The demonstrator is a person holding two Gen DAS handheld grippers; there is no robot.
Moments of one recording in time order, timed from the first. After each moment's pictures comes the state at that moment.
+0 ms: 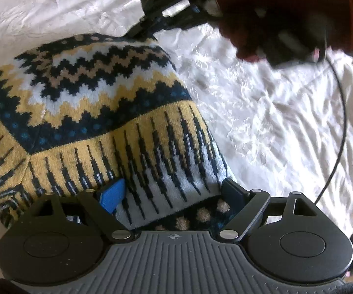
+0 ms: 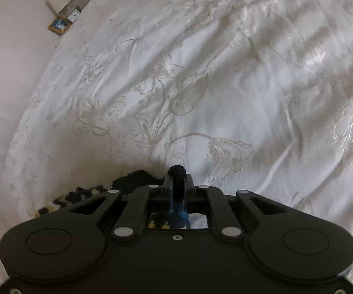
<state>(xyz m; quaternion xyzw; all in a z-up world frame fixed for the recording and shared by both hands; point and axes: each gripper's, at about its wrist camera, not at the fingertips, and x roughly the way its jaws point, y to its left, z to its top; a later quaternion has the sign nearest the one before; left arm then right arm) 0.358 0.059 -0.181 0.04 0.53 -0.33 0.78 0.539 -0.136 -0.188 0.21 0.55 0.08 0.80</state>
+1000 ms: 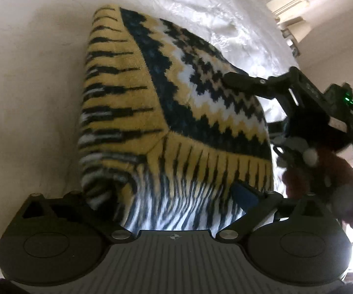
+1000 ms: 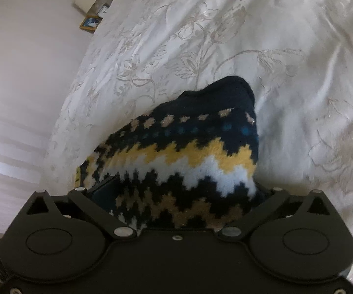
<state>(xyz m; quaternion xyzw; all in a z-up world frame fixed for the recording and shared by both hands) 0.406 0.151 -0.224 -0.23 0.56 -0.22 0.76 0.488 -0.113 -0.223 0.31 0.55 0.16 0.76</state>
